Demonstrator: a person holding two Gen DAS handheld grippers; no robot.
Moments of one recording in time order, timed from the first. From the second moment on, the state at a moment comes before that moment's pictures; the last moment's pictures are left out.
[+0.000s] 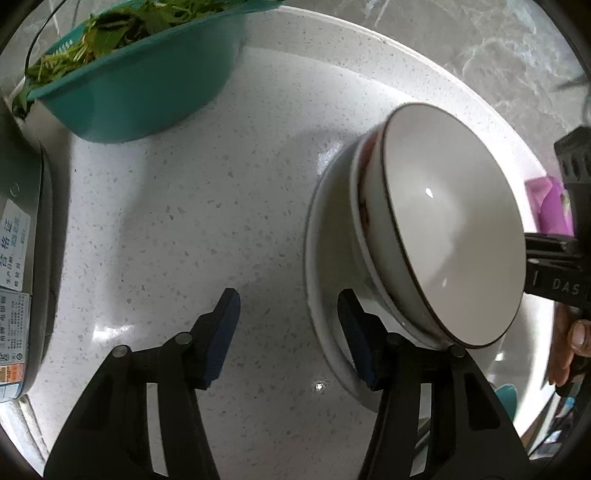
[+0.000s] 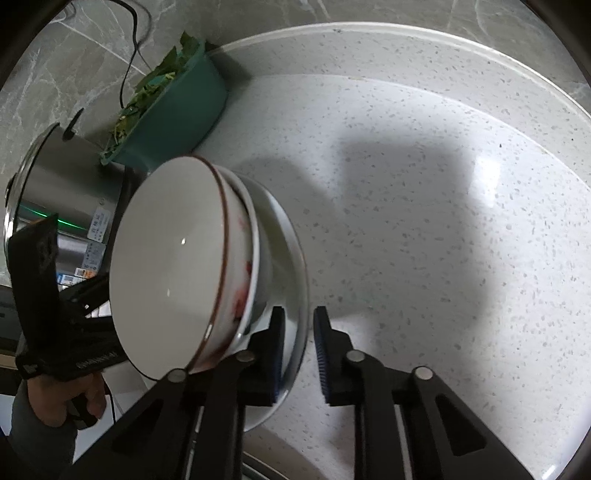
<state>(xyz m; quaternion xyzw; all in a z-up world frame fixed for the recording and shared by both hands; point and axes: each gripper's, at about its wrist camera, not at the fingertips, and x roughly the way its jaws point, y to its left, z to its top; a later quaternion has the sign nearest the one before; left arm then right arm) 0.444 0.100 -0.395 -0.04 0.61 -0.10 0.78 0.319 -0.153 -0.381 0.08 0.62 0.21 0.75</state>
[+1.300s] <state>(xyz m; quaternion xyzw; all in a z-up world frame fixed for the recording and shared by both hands) 0.417 0.074 -0.340 -0.02 0.56 -0.10 0.82 0.296 -0.129 -0.345 0.04 0.58 0.18 0.79</state>
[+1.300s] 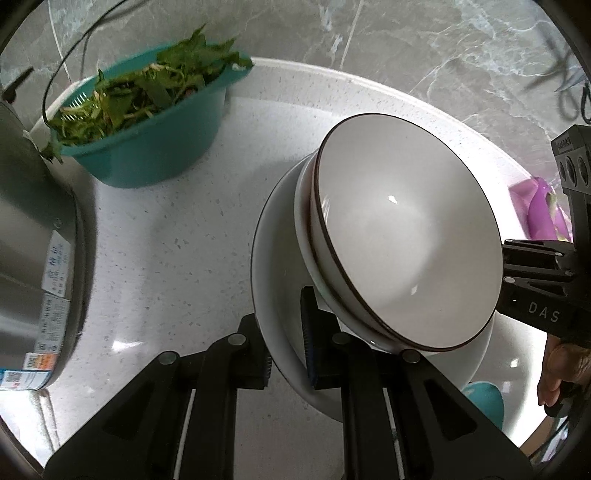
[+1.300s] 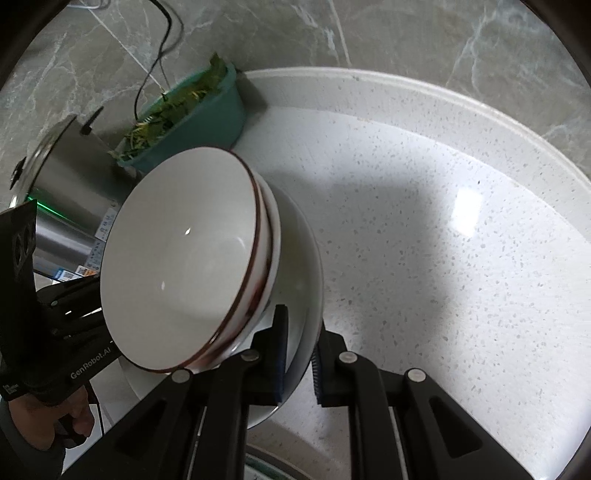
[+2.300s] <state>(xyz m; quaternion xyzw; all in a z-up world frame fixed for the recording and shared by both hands) 0.282 0.034 -0.276 0.02 0.57 -0.18 0.80 0.171 -0.148 -0.283 0.05 0.59 0.14 0.80</state>
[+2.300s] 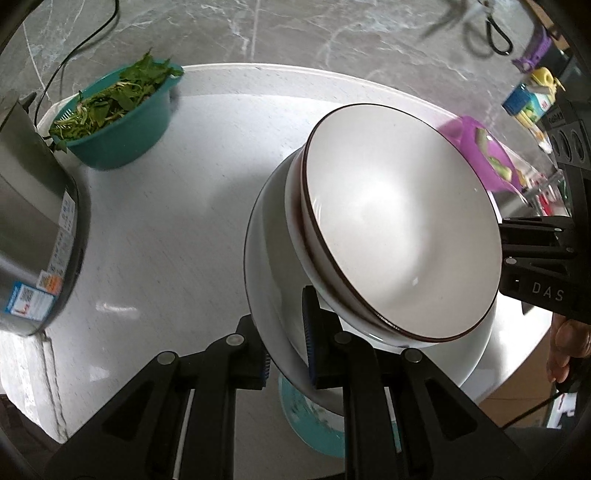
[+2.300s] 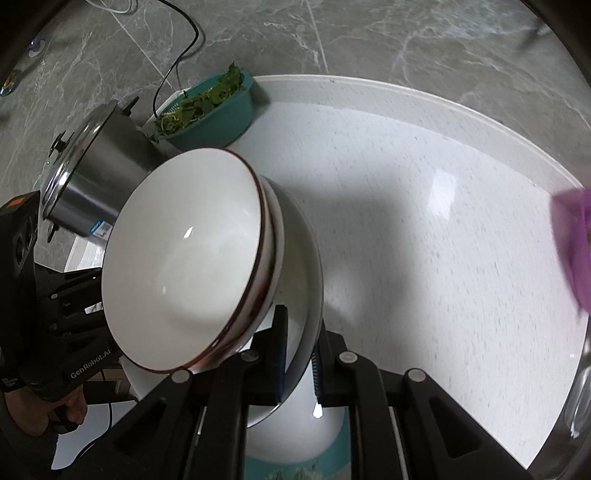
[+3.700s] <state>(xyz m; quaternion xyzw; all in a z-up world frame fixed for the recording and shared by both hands) 0.208 0.014 -0.358 0.03 0.62 -0.20 0.76 0.101 -0.161 -0.351 0.07 0.64 0.11 0.76</state>
